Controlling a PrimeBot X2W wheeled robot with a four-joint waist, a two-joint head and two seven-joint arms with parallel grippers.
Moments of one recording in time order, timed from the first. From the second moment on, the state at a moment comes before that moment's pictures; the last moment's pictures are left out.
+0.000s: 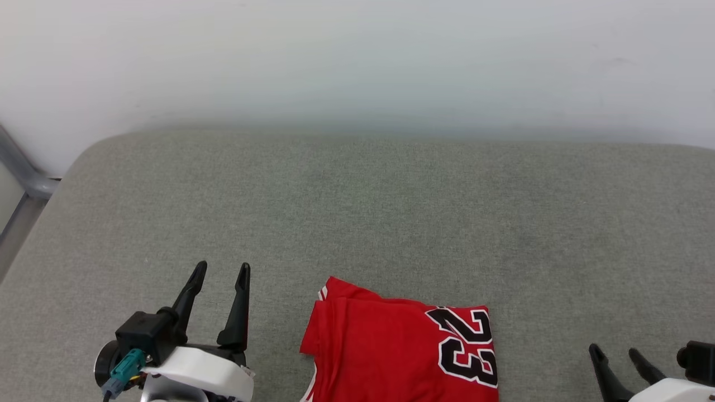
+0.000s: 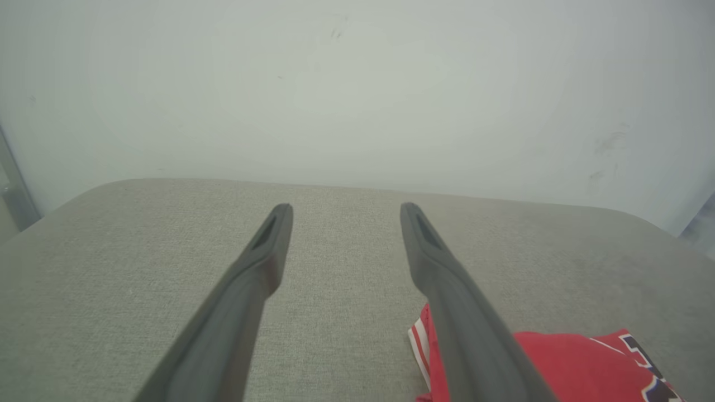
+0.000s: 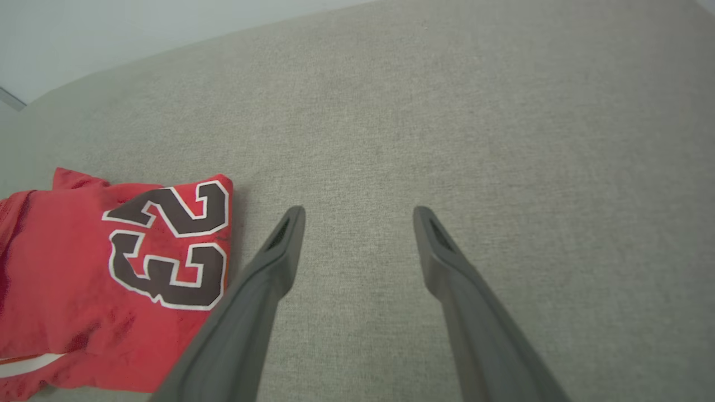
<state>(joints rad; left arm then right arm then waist) -0.03 0.31 -0.28 0.07 -0.47 0.06 -0.26 0.21 -0.06 -0.19 -0.12 0.29 0.13 0.34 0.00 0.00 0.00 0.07</state>
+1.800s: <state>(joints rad) -0.12 0.23 -0.16 -0.01 -0.29 -0.10 -0.26 -0.12 -0.25 -0.03 0.04 0.36 0.13 0.75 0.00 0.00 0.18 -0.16</state>
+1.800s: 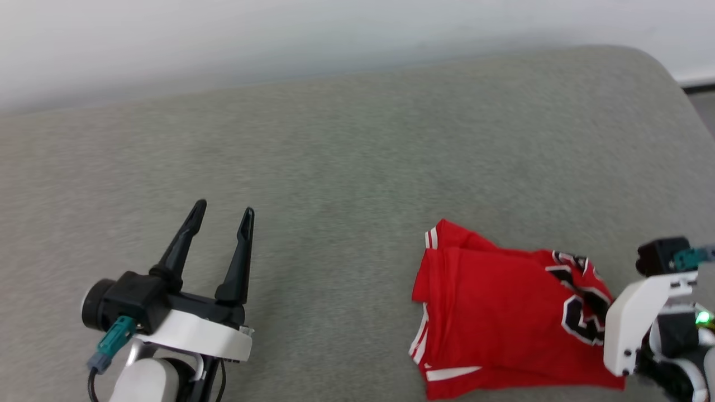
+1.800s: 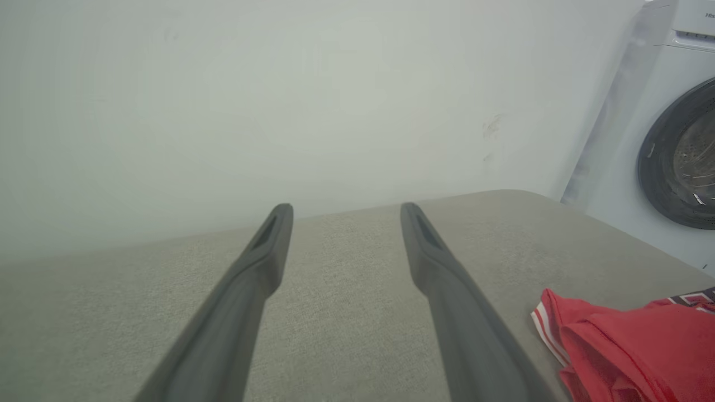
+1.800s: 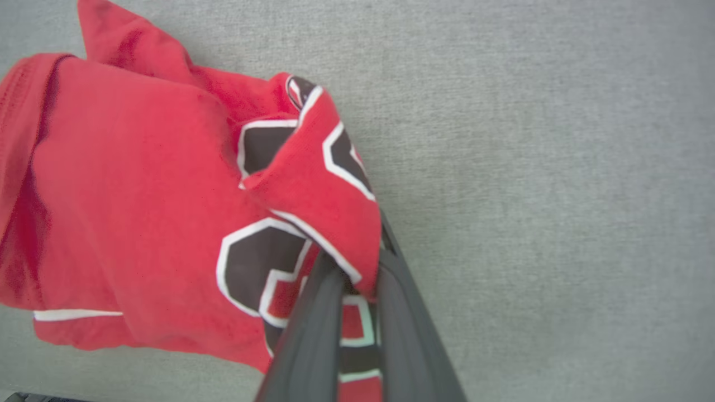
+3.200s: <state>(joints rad) -0.46 0.34 -0.33 -0.13 -0.30 -0.13 -0.25 -0.64 -0.24 -0.78 0.29 -0.24 0.13 0.41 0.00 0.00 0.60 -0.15</state>
